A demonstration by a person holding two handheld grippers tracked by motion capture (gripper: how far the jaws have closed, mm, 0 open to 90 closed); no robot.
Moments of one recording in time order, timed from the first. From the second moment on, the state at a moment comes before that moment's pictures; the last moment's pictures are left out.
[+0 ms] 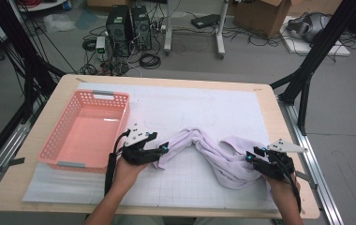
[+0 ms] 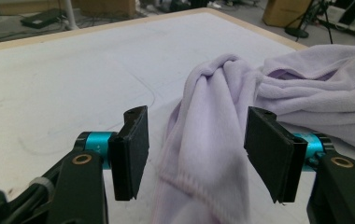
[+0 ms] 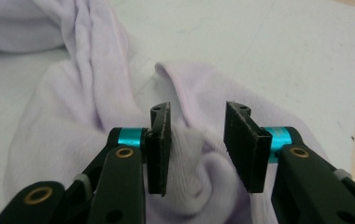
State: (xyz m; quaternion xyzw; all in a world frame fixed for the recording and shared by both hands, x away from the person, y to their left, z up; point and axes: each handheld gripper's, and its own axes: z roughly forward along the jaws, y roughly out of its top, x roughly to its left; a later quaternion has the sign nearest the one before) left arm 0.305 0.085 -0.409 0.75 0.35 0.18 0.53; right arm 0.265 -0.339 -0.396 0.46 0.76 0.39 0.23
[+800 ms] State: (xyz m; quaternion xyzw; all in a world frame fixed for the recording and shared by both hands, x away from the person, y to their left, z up) left arm 0.285 0.053 -0.434 0.83 0.26 0.18 0.47; right arm 0.316 -0.313 -0.388 0.44 0.77 0.41 0.21
